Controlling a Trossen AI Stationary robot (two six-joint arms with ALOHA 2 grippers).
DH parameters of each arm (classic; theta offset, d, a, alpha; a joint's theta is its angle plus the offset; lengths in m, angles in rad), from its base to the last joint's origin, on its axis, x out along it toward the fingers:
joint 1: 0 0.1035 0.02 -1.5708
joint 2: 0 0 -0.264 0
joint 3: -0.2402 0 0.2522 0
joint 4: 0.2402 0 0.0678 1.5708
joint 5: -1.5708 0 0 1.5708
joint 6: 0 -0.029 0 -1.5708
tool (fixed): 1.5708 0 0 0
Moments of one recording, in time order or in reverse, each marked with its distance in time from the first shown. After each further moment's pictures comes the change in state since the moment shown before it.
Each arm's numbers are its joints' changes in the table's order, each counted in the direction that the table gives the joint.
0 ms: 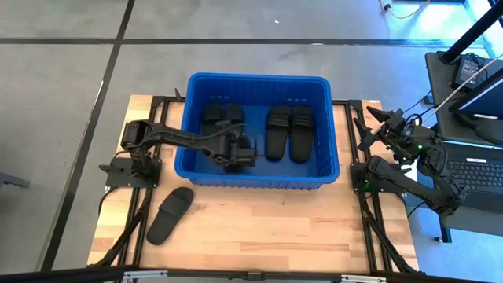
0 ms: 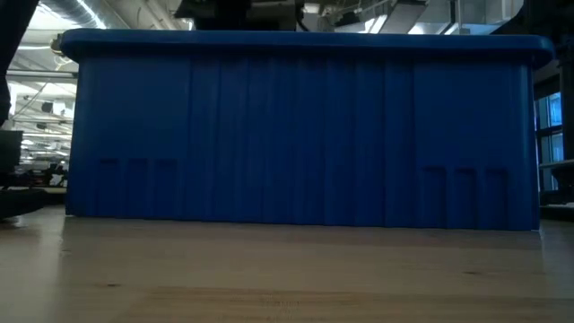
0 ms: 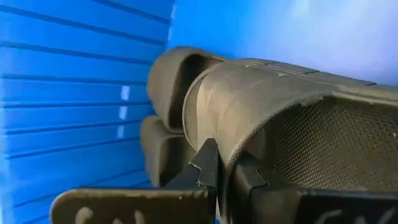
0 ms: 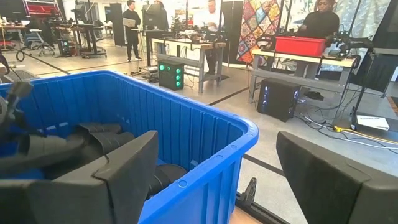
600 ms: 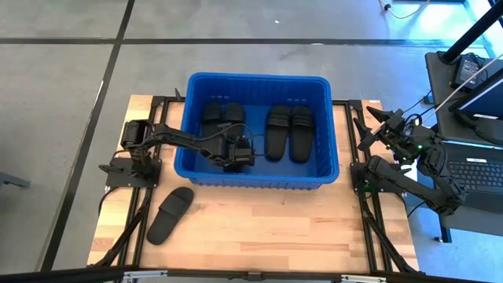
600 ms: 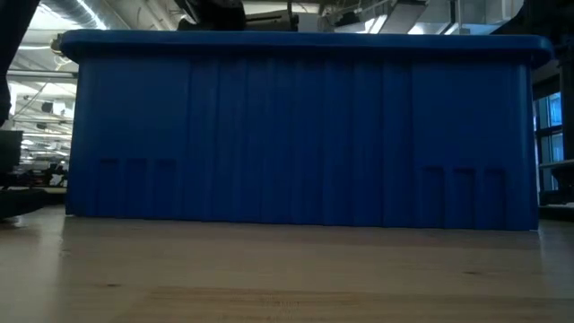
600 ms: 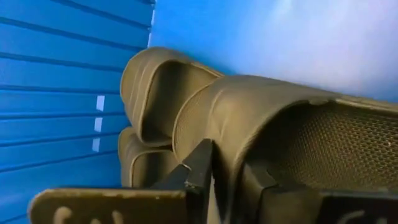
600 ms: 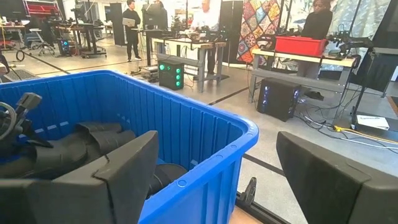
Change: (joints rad) left arm 0.025 -0.003 0.113 -0.196 -0.035 -0.075; right arm 0.000 0.000 0.001 0.001 0.000 0.000
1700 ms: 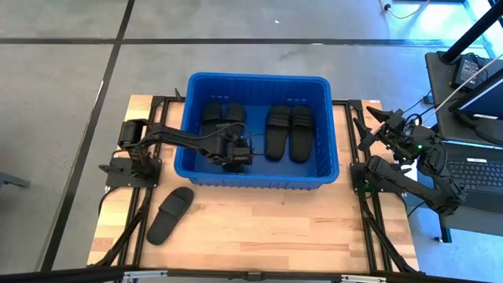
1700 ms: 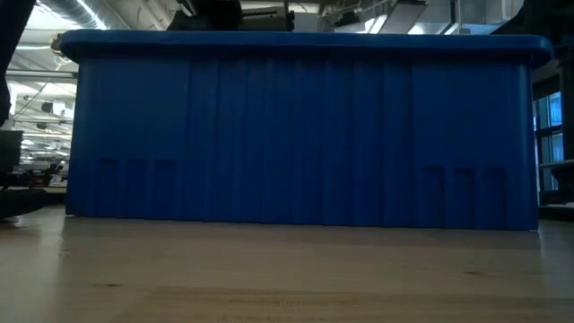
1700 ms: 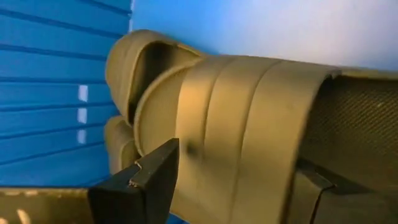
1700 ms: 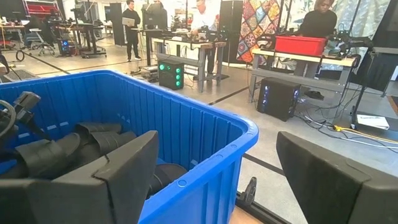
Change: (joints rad) left arm 0.000 -0.029 -0.007 0.077 -0.082 0.000; right arm 0.000 0.000 0.000 0.000 0.000 -0.001
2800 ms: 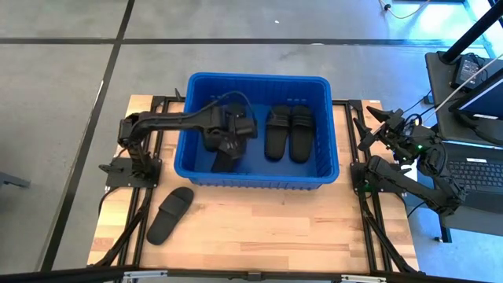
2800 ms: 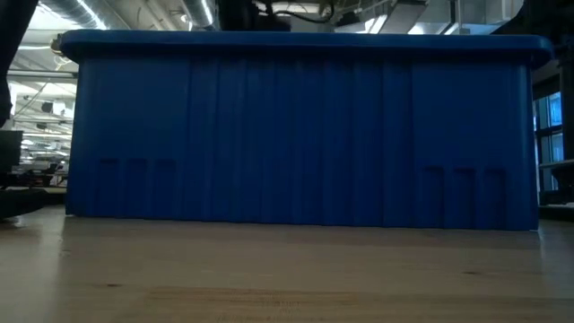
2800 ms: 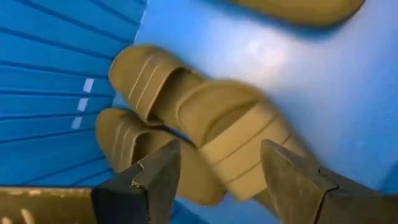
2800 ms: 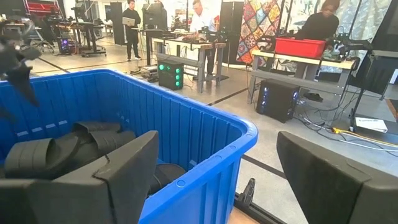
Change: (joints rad) left arm 0.096 -0.015 -0.460 0.397 -0.284 0.122; right arm 0.000 0.000 0.000 -0.002 0.000 0.016
